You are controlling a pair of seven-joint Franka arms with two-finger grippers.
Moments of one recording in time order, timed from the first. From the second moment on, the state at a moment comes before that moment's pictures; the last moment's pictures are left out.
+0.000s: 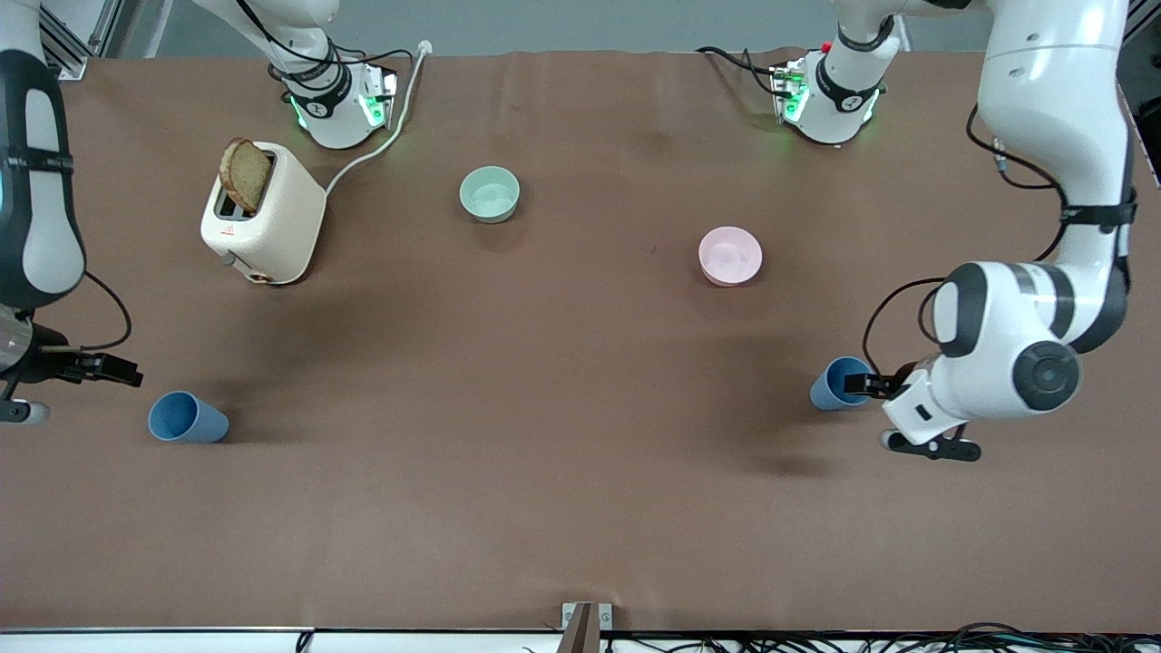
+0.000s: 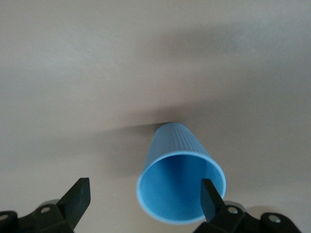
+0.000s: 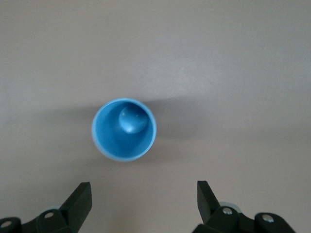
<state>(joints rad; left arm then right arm) -0.12 0.60 0.02 -1.57 -0.04 1.97 0.07 -0.23 0.42 -0.06 -1.68 0.01 2.12 -0.22</state>
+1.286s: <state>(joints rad) -0.11 0.61 0.02 -1.57 -0.05 1.98 0.06 -0.24 0.61 -0.06 -1.68 0.01 2.36 -0.21</state>
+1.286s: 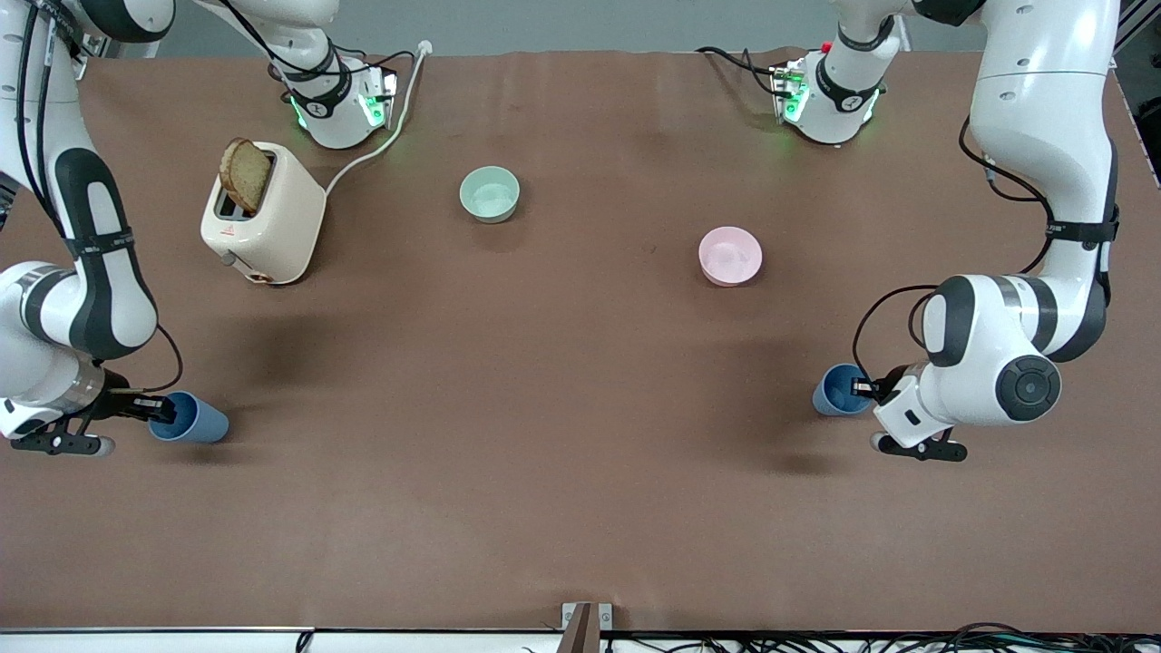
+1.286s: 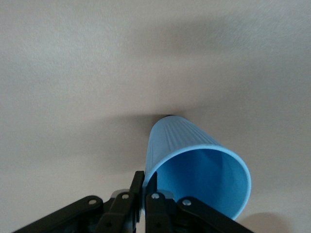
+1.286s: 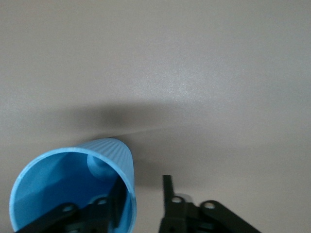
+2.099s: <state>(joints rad) -0.55 0.69 -0.11 -1.31 -0.05 2.02 0.04 -0.23 0.55 -0.05 -1.54 0.02 2.08 -0.19</state>
